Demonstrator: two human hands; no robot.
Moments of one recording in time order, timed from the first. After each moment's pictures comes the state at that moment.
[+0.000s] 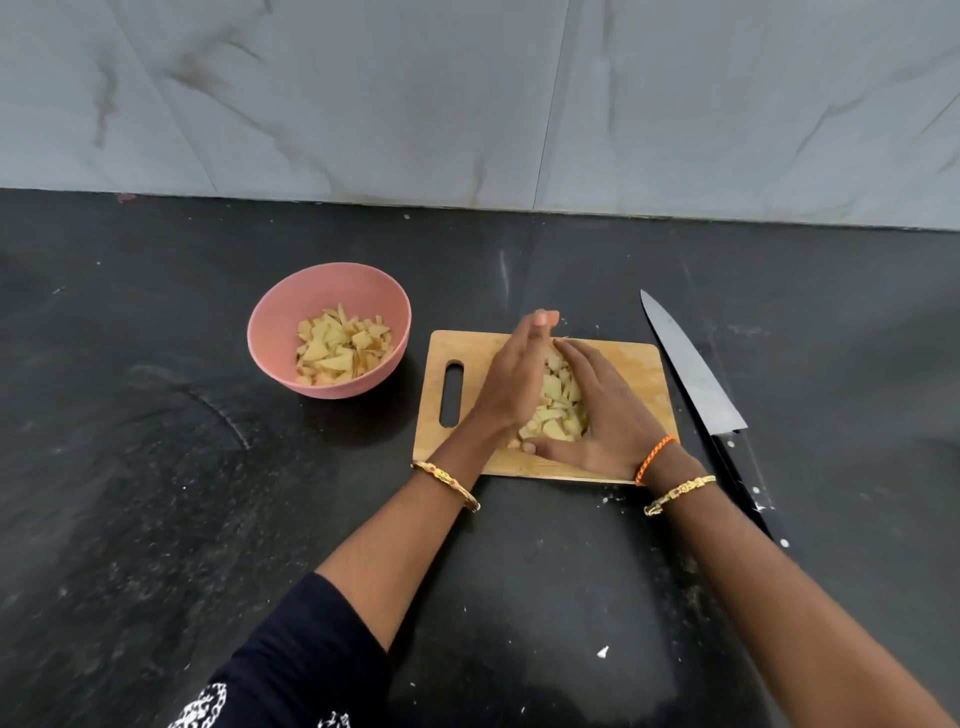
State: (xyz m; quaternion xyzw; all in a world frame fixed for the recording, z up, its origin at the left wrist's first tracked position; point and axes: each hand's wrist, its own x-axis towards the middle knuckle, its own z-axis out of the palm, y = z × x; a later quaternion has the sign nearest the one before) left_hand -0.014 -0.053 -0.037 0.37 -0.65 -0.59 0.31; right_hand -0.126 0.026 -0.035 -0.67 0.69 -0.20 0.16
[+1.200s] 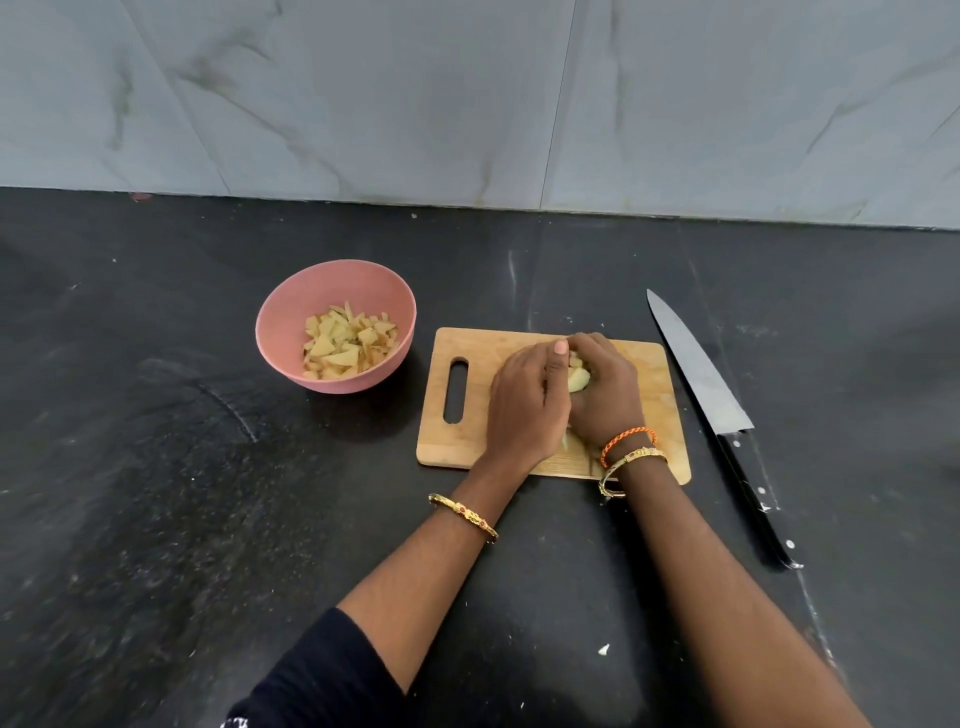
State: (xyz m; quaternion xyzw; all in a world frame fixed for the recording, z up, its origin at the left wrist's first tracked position) left_hand -0.021 -0.022 -0.047 0.42 -0.72 -0.40 0.39; right_hand -0.114 0.000 -0.049 -0.56 0.69 -0.46 0.09
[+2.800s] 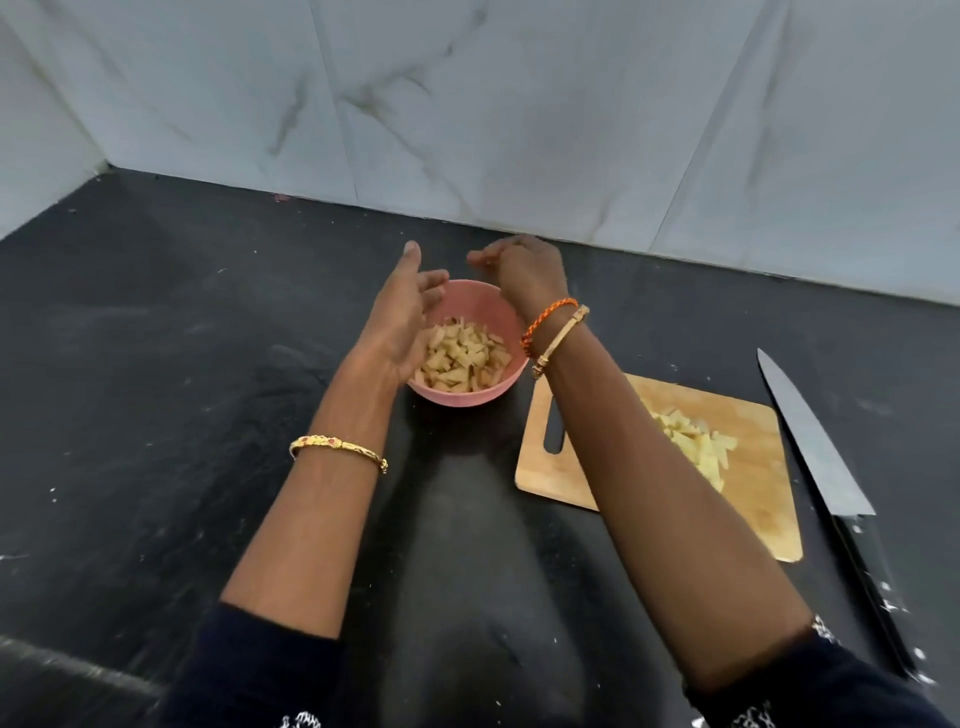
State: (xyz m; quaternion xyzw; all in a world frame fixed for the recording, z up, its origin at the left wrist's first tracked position) left_hand 0.156 -0.135 0.051 0.51 -0.41 -0.65 0.39; right_hand 0.040 -0.151 0.058 -0.39 0.64 -0.50 0.44
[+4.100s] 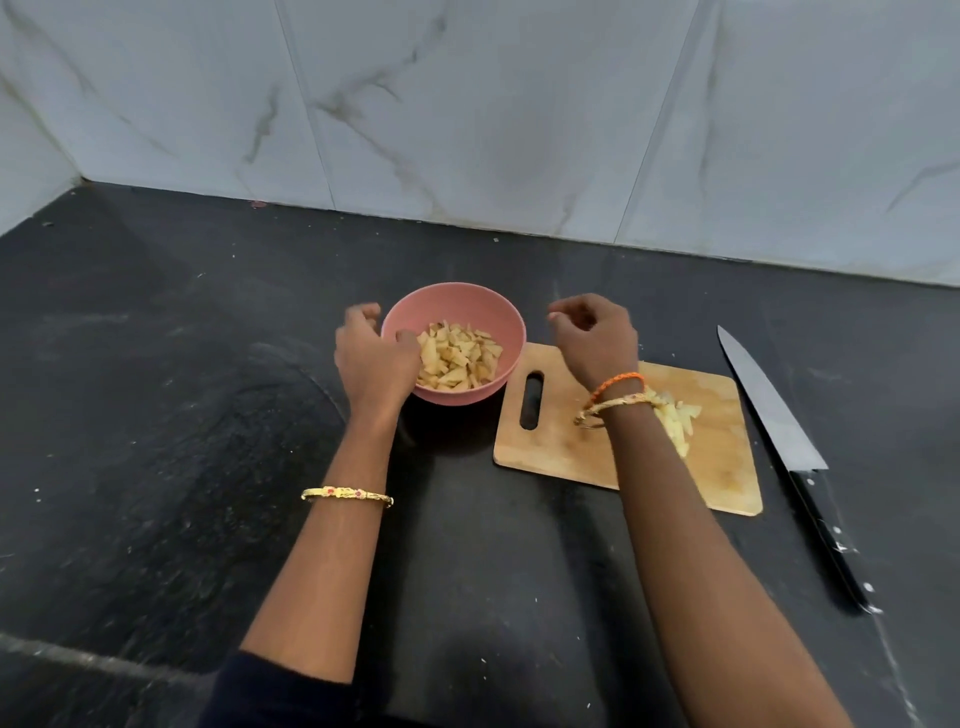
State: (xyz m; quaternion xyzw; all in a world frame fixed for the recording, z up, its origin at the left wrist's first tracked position) left_hand 0.156 -0.088 0.018 0.69 -0.49 -0.33 0.42; right_hand -0.028 -0.054 0.028 -0.44 0.74 -0.46 0.21
